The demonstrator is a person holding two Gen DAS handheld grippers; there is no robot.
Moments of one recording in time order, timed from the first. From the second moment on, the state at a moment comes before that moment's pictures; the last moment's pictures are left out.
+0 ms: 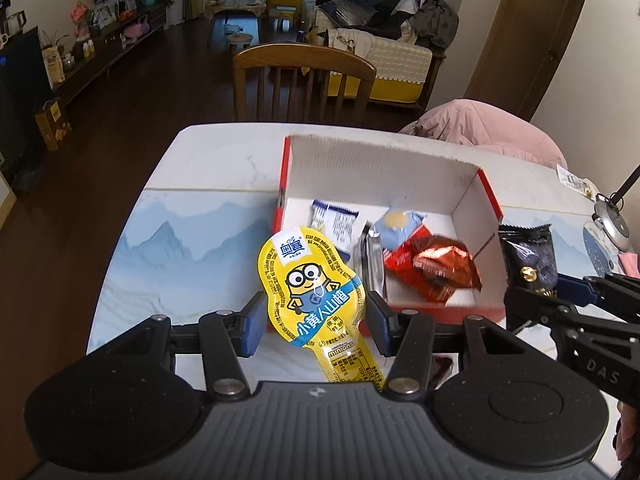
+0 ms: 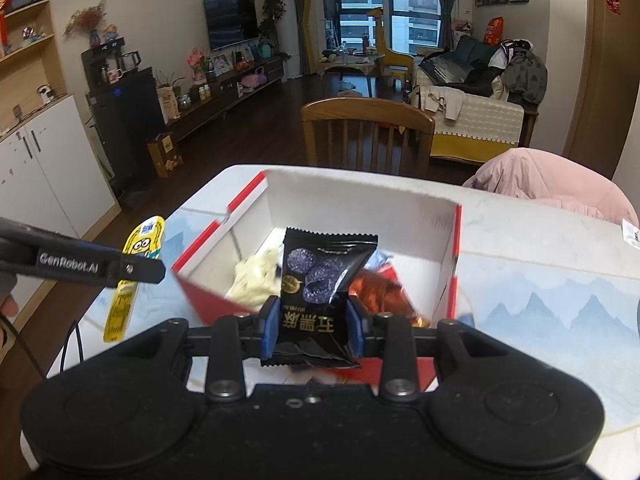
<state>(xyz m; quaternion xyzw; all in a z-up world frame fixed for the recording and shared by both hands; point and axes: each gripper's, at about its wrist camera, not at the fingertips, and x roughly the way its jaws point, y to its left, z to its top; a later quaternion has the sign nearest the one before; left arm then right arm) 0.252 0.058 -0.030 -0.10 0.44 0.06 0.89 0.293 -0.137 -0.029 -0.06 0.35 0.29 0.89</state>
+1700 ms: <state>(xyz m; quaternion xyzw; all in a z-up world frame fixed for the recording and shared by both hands) 0.423 0.031 -0.125 -0.01 0.55 0.05 0.83 0.457 -0.092 -0.105 -0.07 0.48 0.27 0.83</state>
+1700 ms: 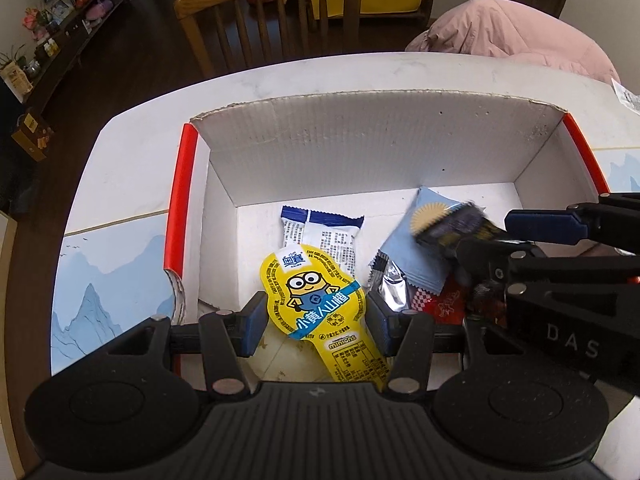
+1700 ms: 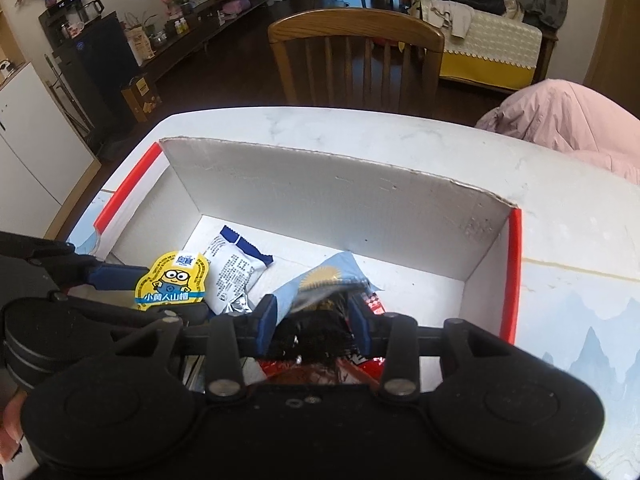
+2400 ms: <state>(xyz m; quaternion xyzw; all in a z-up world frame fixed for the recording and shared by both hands) 0.361 0.032 -0.063 -0.04 0.50 0.02 0.87 0.394 -0.113 -0.049 -0.05 0.43 0.28 0.86</state>
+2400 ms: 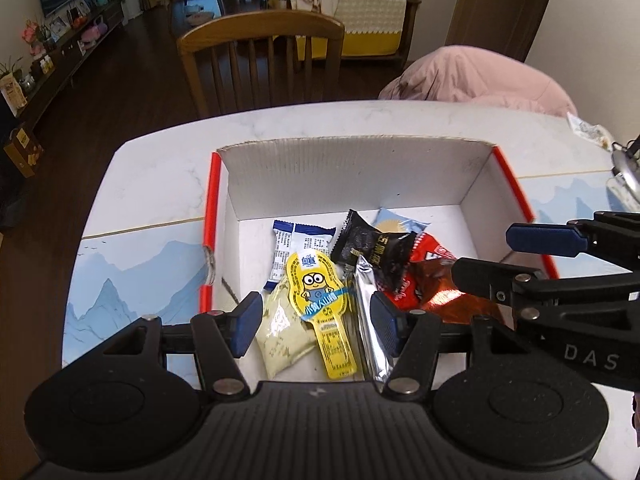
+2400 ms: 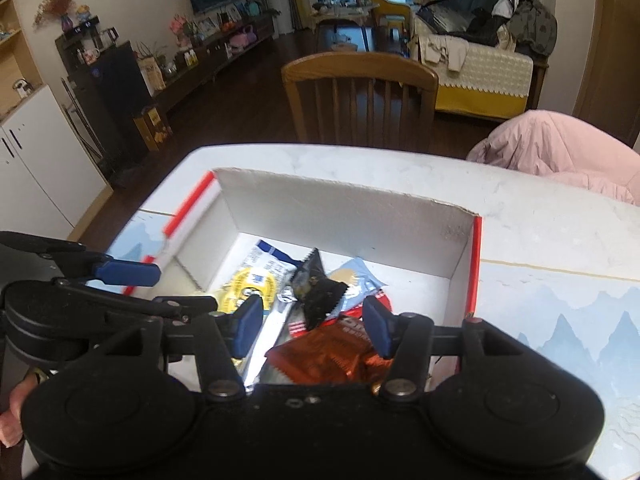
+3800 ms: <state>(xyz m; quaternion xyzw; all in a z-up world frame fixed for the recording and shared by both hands) 0.174 0.045 -0.026 -0.08 0.41 0.02 0.91 0.203 -0.139 -0.023 -0.01 0.33 0.29 0.90</state>
